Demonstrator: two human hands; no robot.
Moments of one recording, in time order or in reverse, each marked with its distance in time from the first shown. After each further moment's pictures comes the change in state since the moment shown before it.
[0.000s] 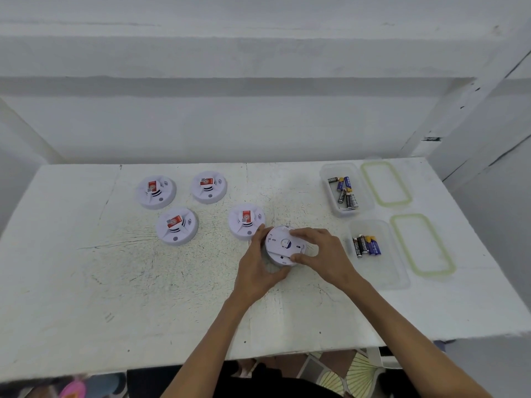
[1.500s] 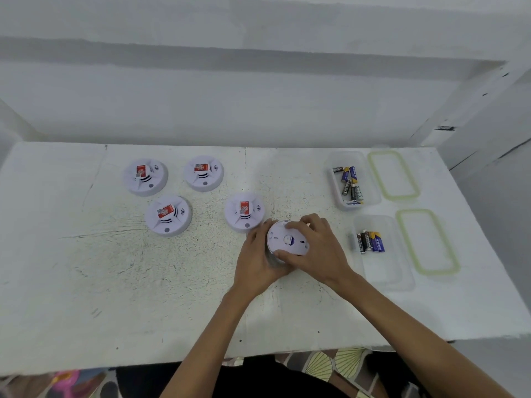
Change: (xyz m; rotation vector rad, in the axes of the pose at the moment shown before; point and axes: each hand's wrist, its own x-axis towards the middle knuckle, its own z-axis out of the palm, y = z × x) left_hand 0.007 0.007 0.003 0.056 -0.001 0.013; right_hand 0.012 -0.004 0.021 -0.315 0.101 -0.136
